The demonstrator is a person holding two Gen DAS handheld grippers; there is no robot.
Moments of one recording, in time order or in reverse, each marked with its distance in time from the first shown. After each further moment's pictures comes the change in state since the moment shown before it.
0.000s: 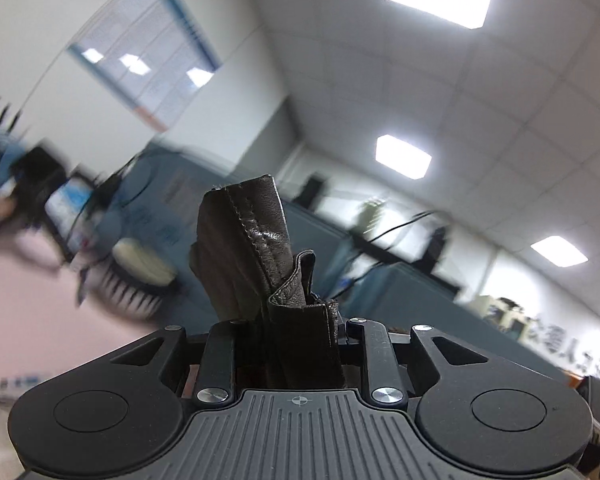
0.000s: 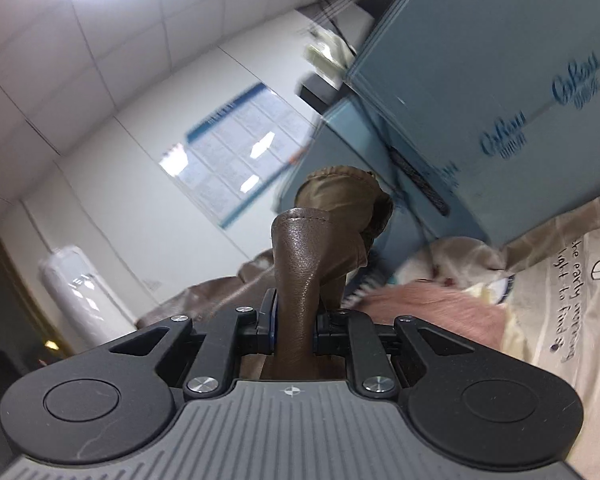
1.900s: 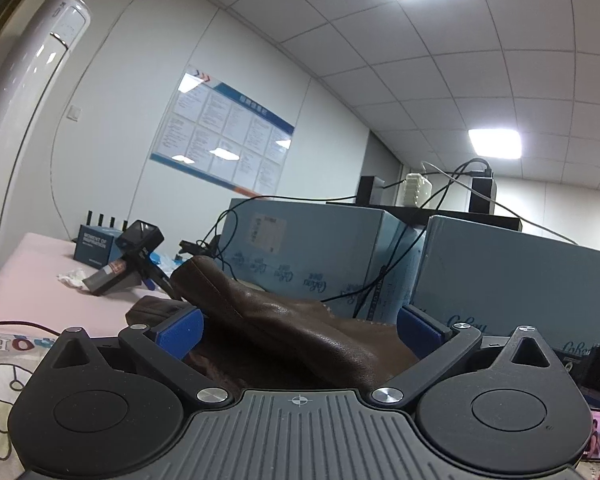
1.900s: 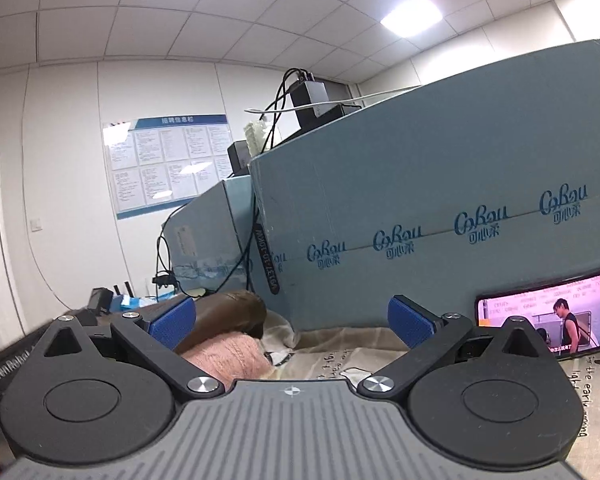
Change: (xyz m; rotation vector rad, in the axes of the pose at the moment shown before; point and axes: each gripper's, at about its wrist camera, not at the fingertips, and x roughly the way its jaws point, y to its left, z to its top) left arm -0.048 -0.134 -0.091 0.296 -0.189 0.423; right arm -0.121 -0.029 -0.017 -0.513 -0.217 -0.320
